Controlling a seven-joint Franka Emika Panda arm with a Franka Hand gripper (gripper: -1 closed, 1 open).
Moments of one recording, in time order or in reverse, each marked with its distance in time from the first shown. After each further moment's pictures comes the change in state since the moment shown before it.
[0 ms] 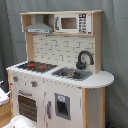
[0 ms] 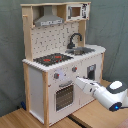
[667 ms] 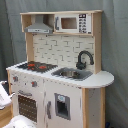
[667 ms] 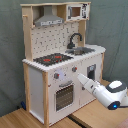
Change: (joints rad) arm -0.001 0.000 0.006 -0.034 0.014 -0.022 0.228
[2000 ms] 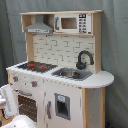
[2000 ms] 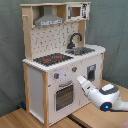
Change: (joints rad) arm -0.117 0.000 0.115 -0.004 0.195 0.040 0.335
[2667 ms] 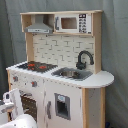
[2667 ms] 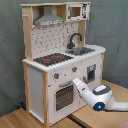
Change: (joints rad) arm -0.156 0.000 0.076 0.040 0.011 0.096 0.115
